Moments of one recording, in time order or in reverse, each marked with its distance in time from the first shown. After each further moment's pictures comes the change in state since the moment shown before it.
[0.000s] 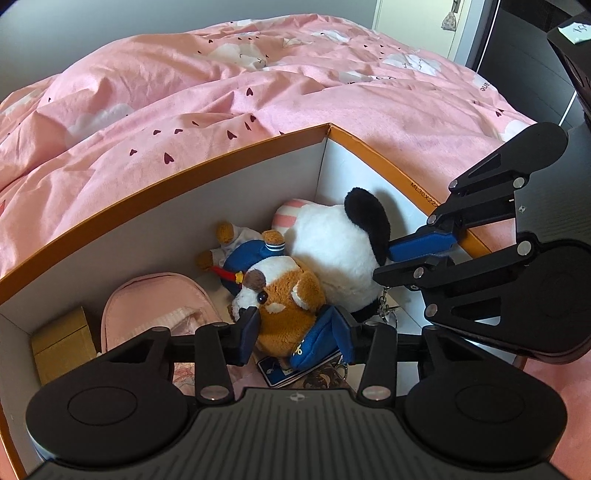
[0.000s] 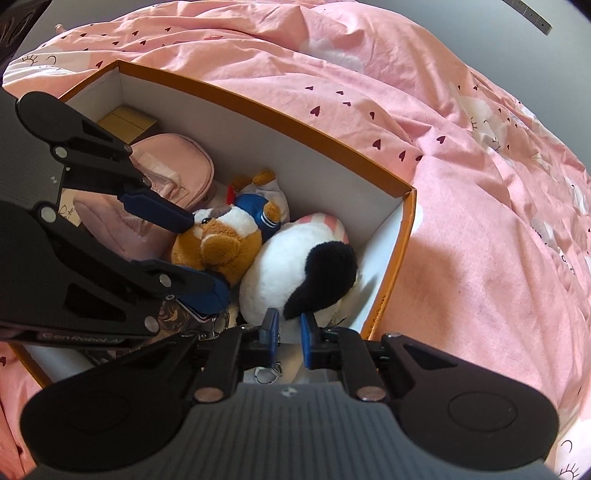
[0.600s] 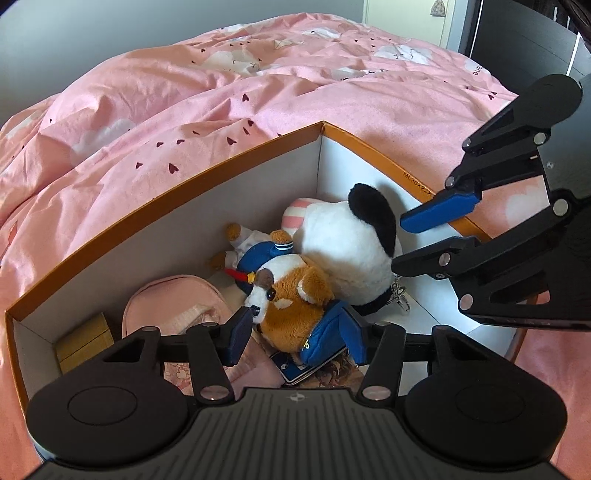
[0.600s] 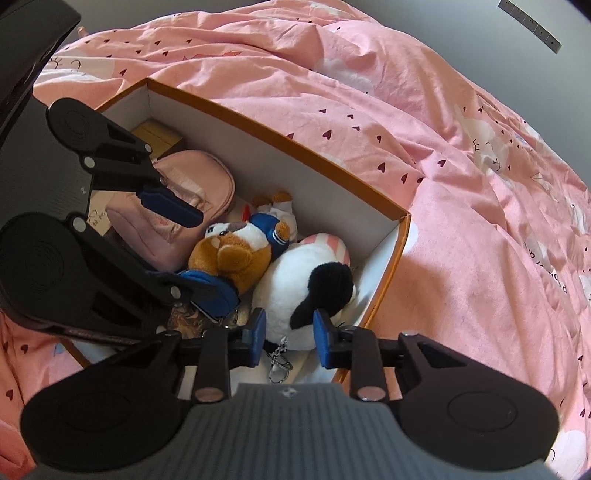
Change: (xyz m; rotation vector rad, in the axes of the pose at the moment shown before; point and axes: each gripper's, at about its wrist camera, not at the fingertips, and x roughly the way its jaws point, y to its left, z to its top) left arm -0.010 -0.006 -0.002 0.068 0.006 0.036; right arm -0.032 0.005 0.002 -0.046 -0.010 0.013
